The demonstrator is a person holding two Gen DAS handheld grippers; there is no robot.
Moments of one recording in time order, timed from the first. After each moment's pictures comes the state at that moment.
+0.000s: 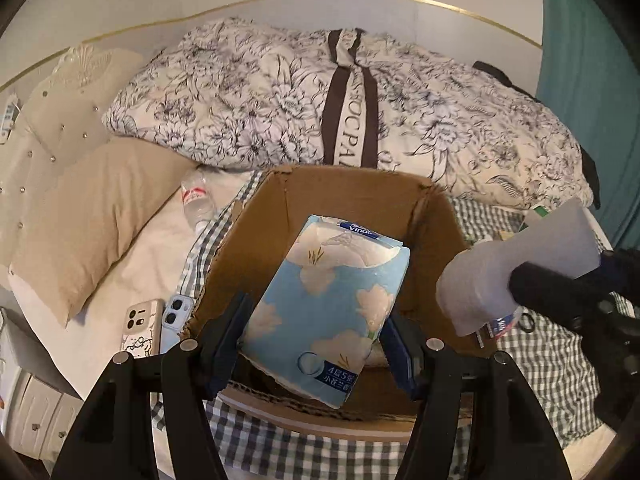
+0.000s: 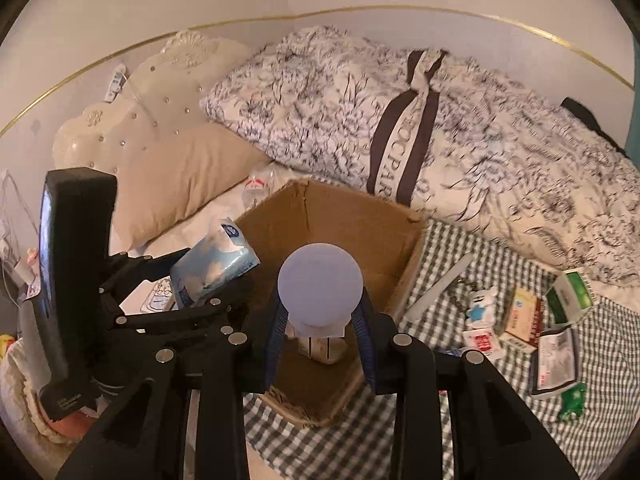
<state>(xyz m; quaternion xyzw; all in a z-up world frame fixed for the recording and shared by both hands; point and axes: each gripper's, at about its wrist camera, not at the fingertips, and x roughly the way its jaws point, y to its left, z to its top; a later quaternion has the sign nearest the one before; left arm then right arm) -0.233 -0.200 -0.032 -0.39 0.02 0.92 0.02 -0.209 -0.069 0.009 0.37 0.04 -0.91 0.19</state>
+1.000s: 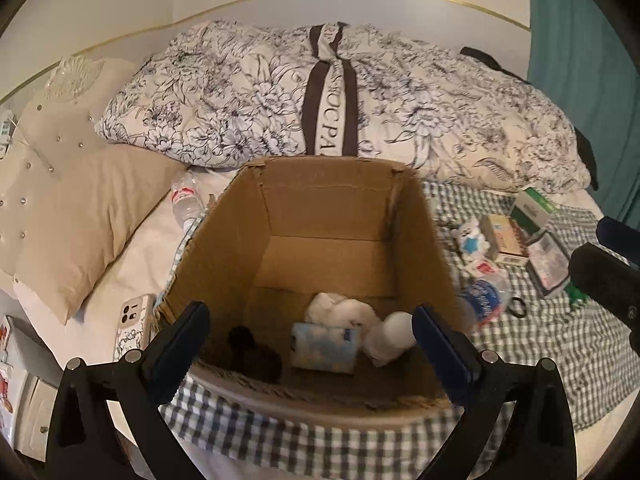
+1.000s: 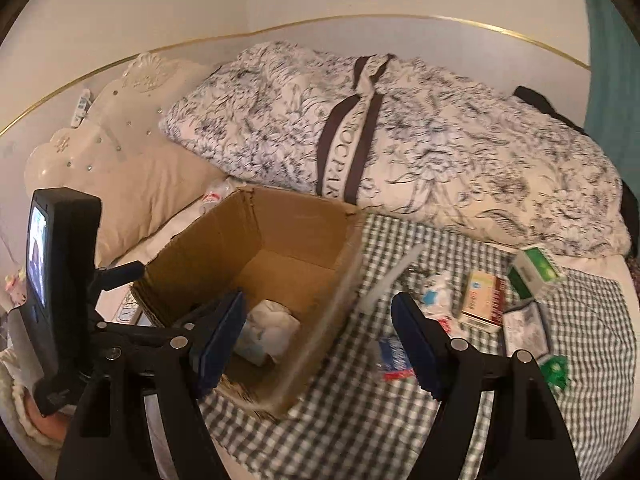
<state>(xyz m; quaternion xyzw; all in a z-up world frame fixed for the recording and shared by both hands) -0.203 -0.154 -0.023 -0.39 0.04 0.92 0.03 -0.176 -0.007 0.017 0.34 0.02 -0.93 0.11</state>
